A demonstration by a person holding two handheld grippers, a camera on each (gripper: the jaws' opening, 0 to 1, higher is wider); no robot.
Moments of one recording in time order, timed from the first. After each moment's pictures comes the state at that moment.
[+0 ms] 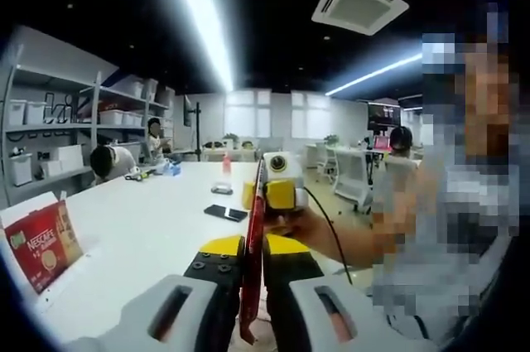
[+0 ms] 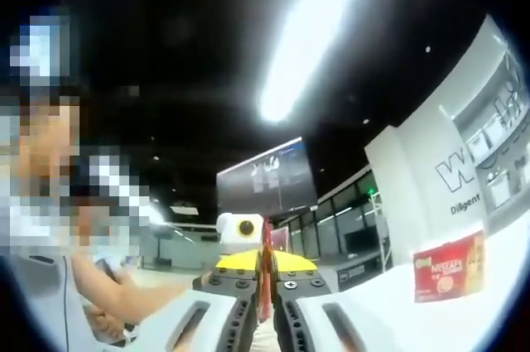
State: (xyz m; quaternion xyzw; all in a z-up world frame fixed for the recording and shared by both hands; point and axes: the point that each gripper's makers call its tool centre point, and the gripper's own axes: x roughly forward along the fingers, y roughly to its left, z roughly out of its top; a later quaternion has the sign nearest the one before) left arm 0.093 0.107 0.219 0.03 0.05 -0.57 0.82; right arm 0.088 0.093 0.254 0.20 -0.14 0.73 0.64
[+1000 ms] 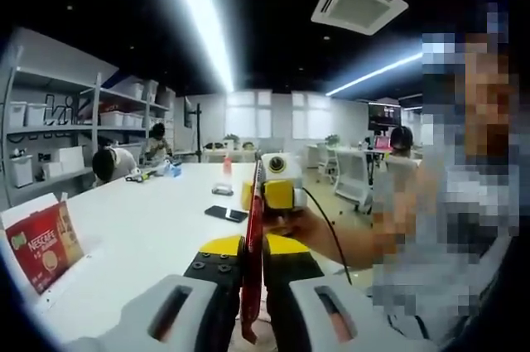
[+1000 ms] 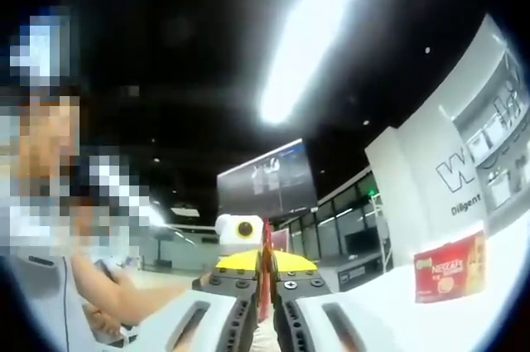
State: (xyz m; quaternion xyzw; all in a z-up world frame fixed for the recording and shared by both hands) left arm 0.091 0.108 0.220 0.03 0.04 -0.56 0.82; right arm 0.088 0.093 0.254 0.20 -0.14 0.73 0.64
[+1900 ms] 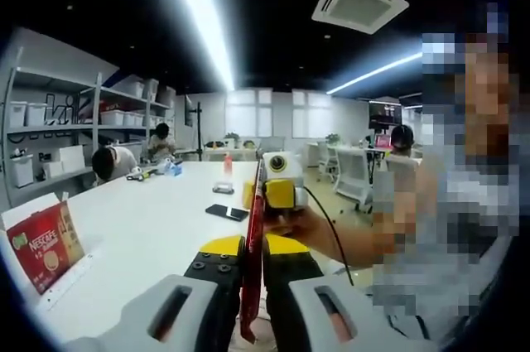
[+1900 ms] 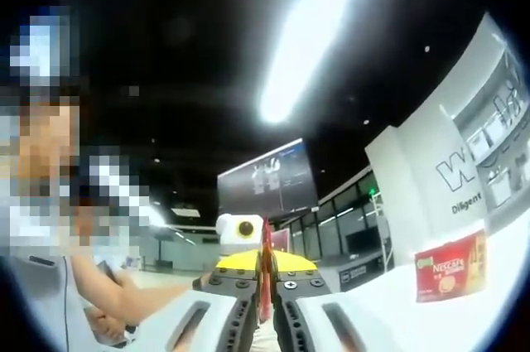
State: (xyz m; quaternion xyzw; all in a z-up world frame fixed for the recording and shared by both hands) left arm 0.094 0.110 0.220 0.03 0.05 -0.56 0.82; right arm 0.090 0.094 0.255 0.20 -0.14 0.73 0.64
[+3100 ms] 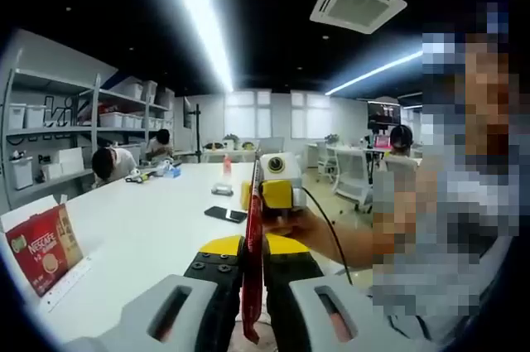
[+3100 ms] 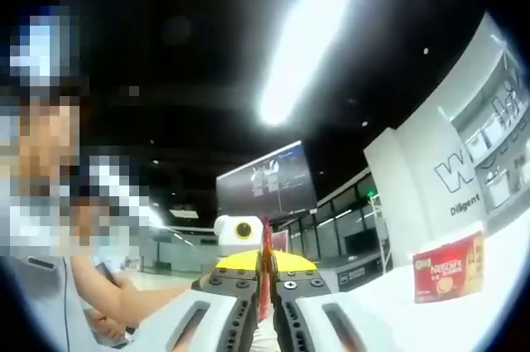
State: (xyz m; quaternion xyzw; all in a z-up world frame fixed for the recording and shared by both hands) left arm 0.089 0.106 0.222 0.03 0.04 -0.56 0.82; right arm 0.092 0.089 0.256 0.21 -0.14 0.73 0.64
